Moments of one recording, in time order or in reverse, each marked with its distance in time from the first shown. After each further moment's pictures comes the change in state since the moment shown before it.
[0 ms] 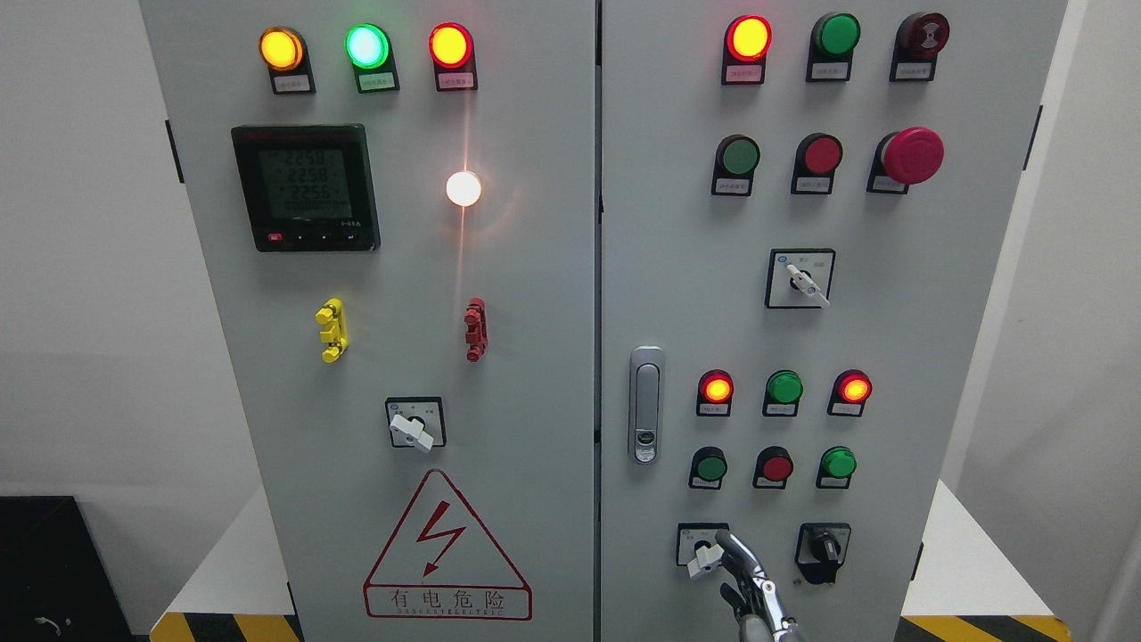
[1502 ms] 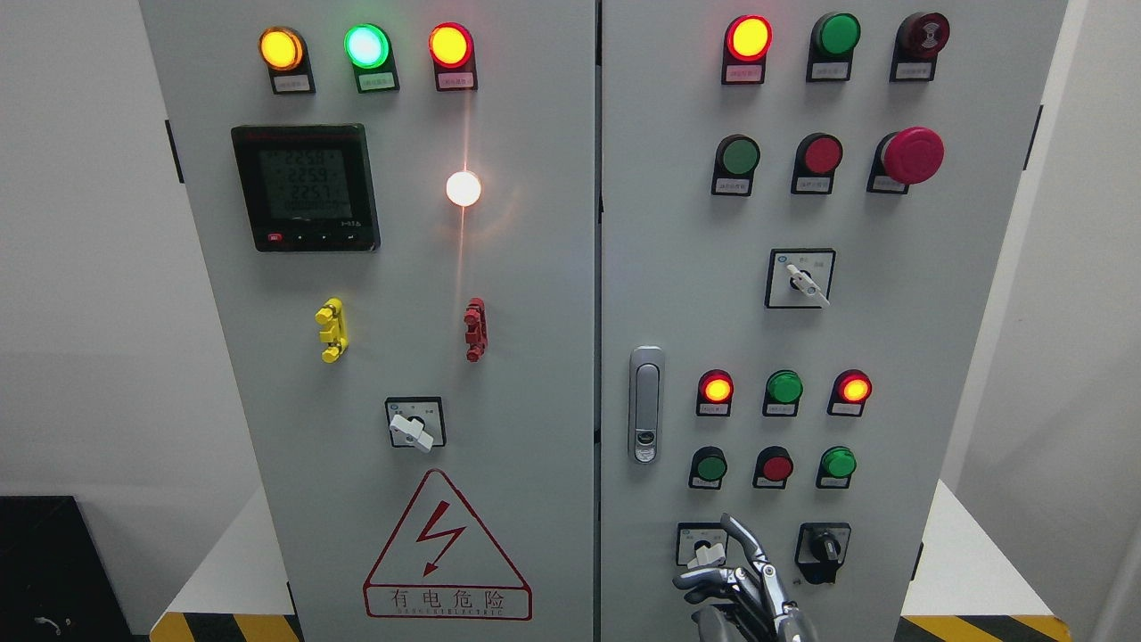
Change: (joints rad) left arm 0.000 0.000 0.000 0.000 0.000 0.000 0.000; right arm -0.041 -0.005 -0.001 -0.014 0.133 0.001 0.001
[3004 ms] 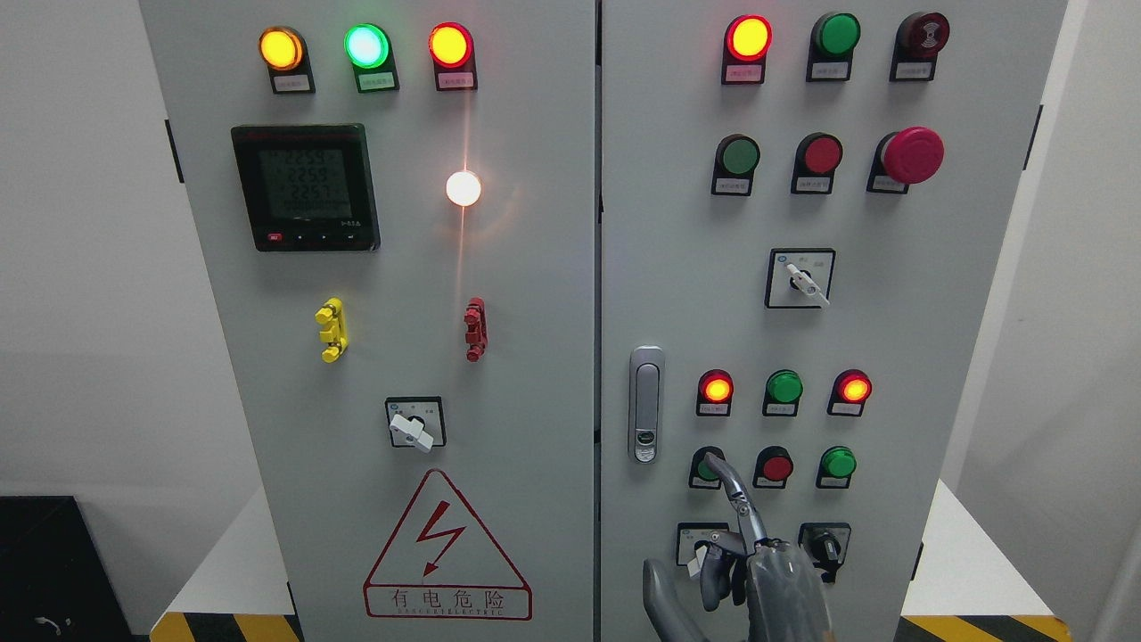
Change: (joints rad) left arm 0.000 0.000 0.000 0.000 0.000 0.000 0.000; right arm -0.133 0.043 0.002 0.054 0.591 0.110 -0.002
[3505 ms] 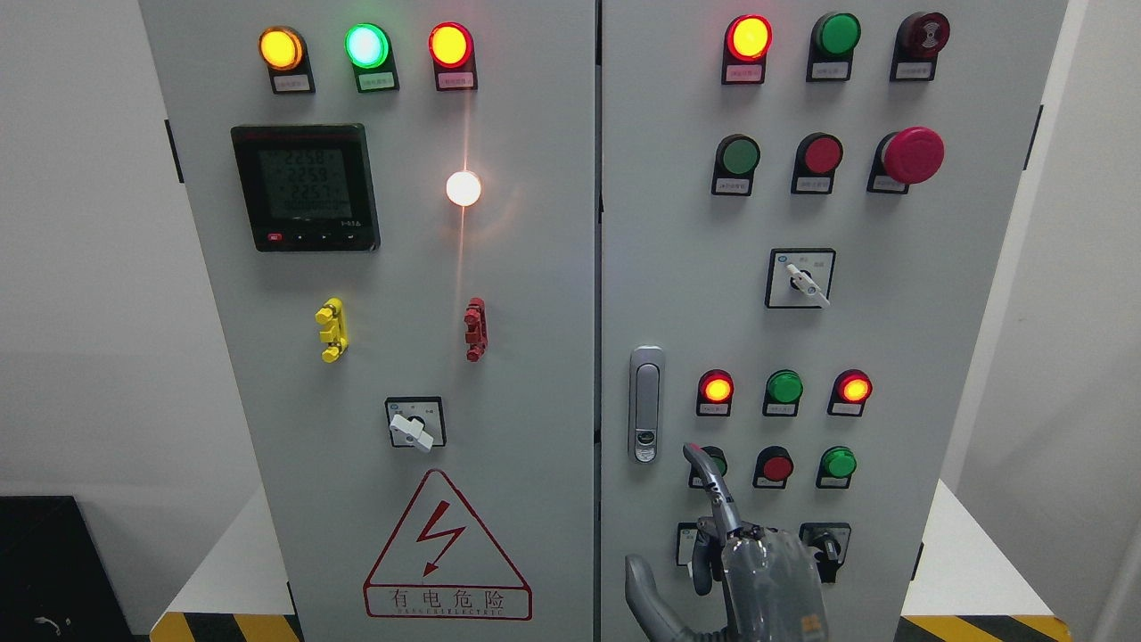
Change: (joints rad) left arm 0.000 0.000 0.000 0.000 0.000 0.000 0.000; right arm -0.039 0.006 0.001 0.056 0.238 -0.025 -0.006
